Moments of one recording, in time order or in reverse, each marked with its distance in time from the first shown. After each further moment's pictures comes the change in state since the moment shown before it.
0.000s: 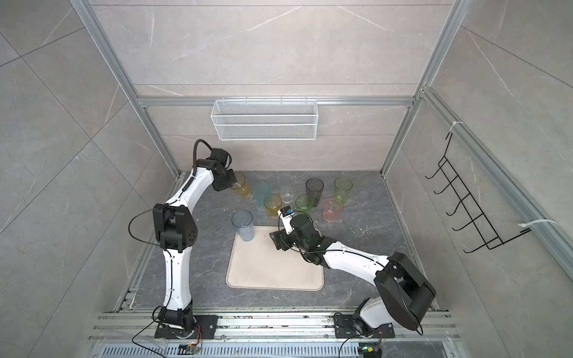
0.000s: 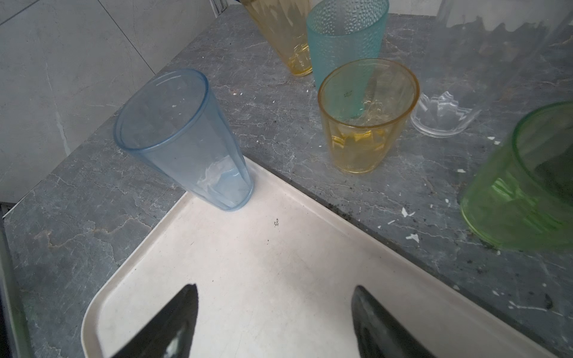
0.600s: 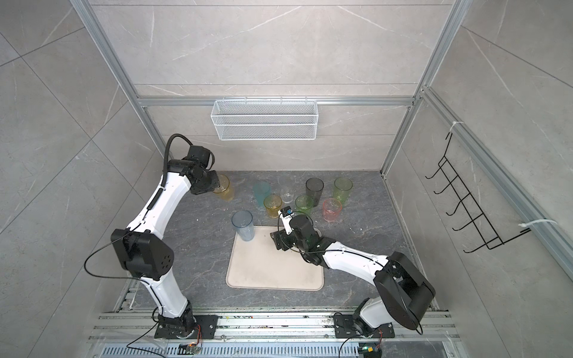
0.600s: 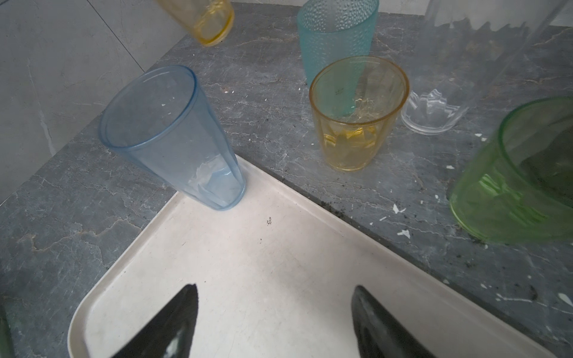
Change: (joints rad) left arm 0.005 -0.474 -0.305 -0.156 -0.125 0.097; right arm 0.007 0.003 0.000 -0.009 0.038 0.000
